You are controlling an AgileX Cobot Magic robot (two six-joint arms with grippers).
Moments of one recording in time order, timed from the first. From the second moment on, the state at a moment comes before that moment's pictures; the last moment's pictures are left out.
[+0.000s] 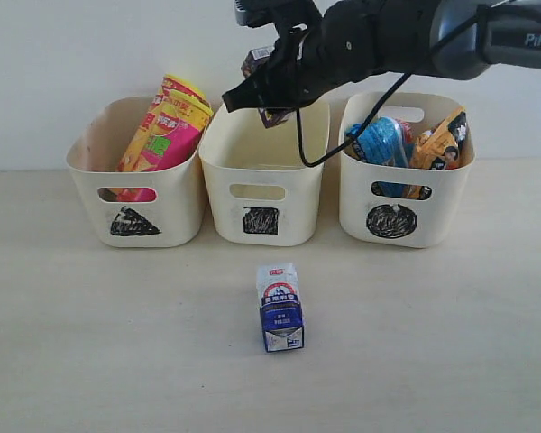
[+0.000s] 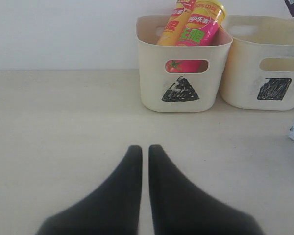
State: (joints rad) left arm -0.07 0.00 0.00 -0.06 0.29 0.02; right arm 0.53 2.07 -1.80 -0.14 0.34 0.04
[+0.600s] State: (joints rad) left arm -0.07 0.00 0.00 -0.06 0.29 0.02; right arm 0.50 2.25 -1.91 -0.14 0.34 0.06
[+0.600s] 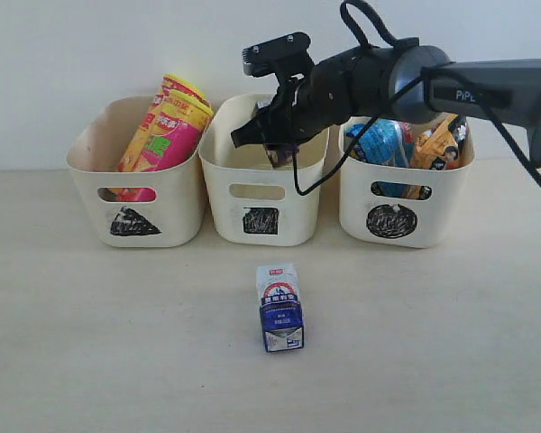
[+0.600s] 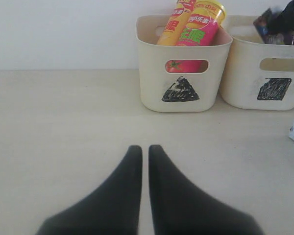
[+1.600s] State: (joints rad) left arm -0.07 0.00 0.00 -0.06 0.29 0.02; right arm 0.50 2.00 -1.91 -0.14 0.83 0.02
